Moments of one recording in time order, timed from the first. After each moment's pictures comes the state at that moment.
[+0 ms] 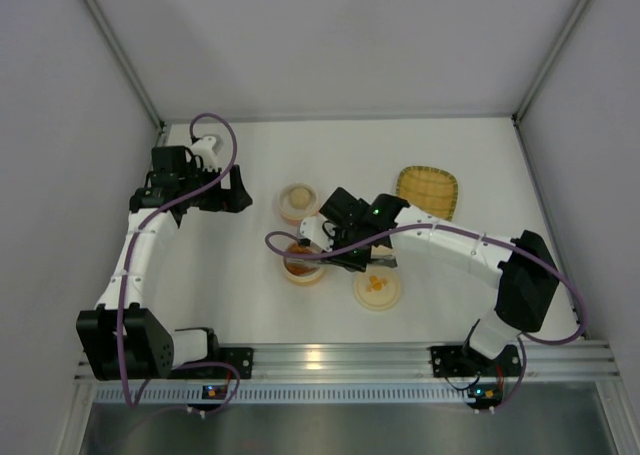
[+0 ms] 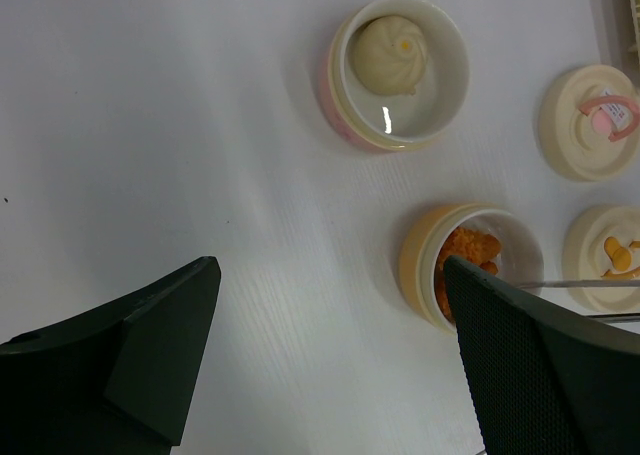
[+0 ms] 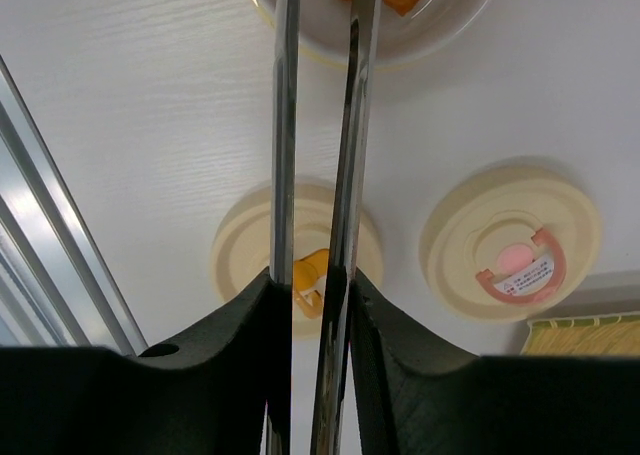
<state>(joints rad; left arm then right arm) 0.03 1.27 1.13 -0.63 0.45 0.03 0.97 1.62 1.35 -0.94 -0.09 -0.45</state>
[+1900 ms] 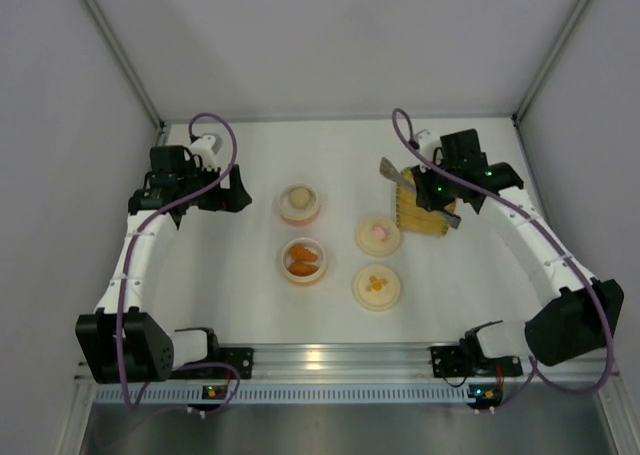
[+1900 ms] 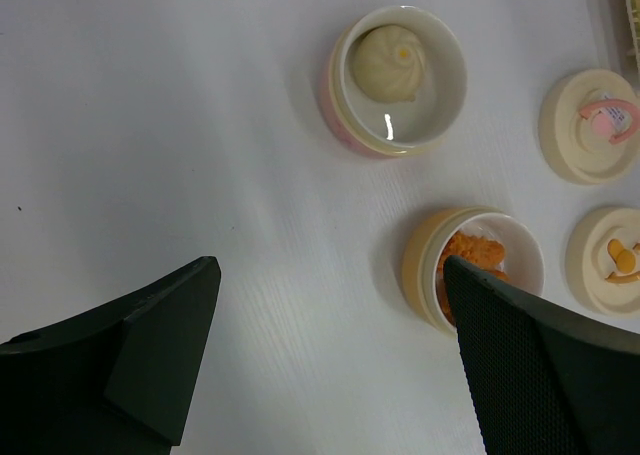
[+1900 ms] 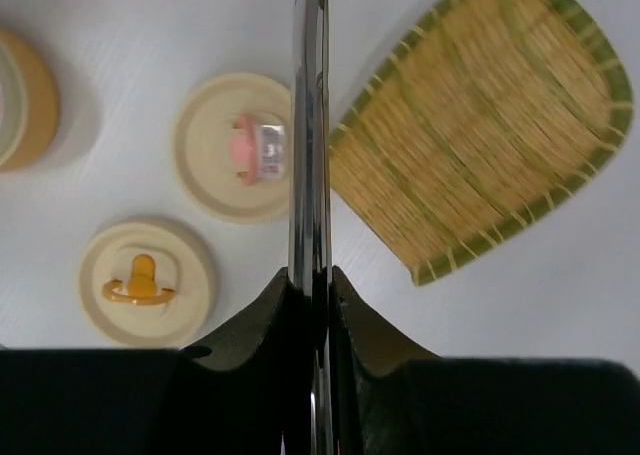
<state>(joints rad) 0.03 1.25 1.13 -0.62 0.45 0.05 0.36 1.37 1.30 -0.83 -0.16 -0.20</state>
